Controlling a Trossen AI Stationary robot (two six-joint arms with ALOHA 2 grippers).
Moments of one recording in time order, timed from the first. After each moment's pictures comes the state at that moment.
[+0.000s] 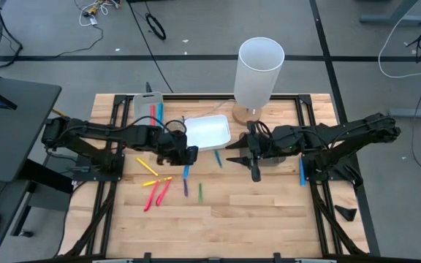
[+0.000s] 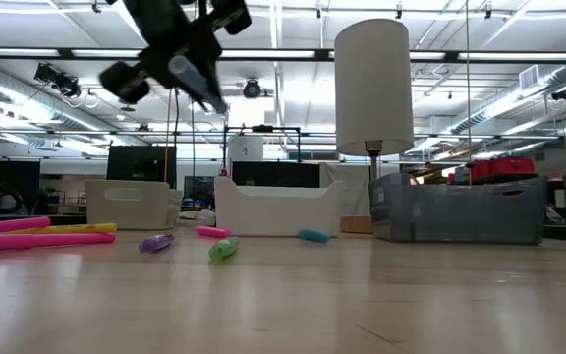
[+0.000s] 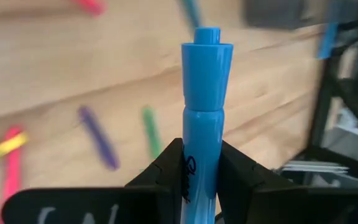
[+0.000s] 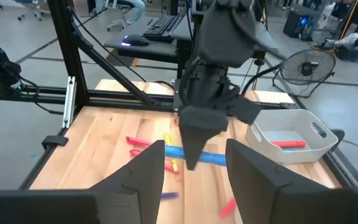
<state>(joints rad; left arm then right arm) -0.02 1.39 1.06 -0.58 0.08 -1.50 0.21 1.23 1.13 -0.18 0.17 -0.02</state>
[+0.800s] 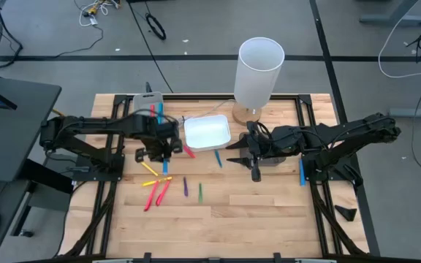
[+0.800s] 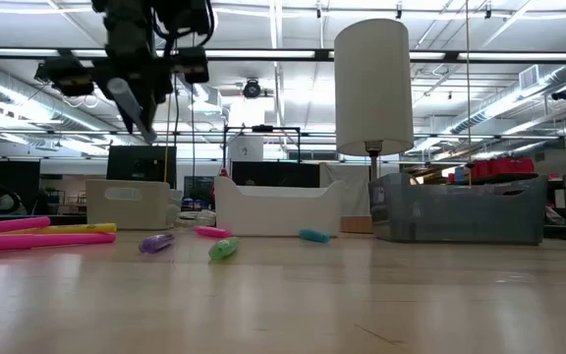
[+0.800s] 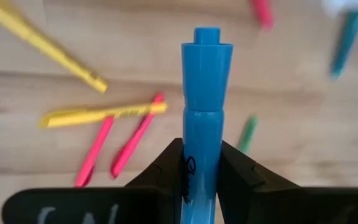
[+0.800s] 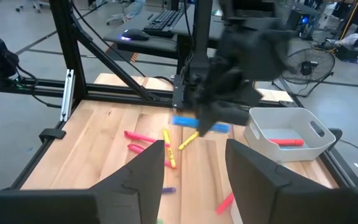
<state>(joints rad) 0.17 1.36 1.06 -1.00 0.22 -1.58 0.21 1.23 1.13 -0.20 0.17 -0.04</state>
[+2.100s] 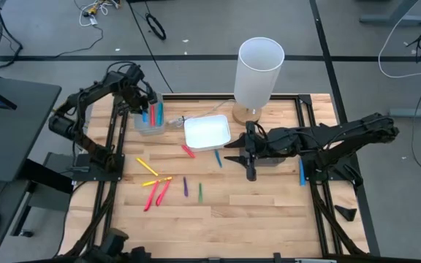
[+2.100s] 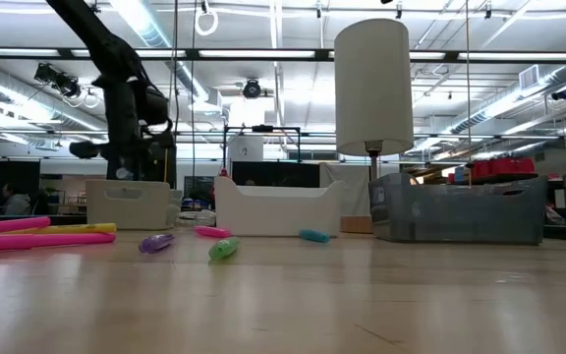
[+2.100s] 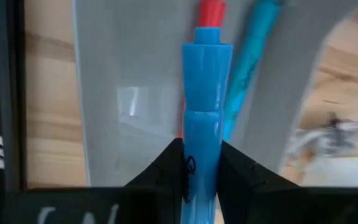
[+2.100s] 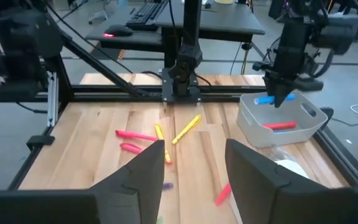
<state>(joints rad) 1.13 1.56 1.06 -0.94 0.17 -0.68 0.21 1.26 1.13 -0.20 0.23 0.04</state>
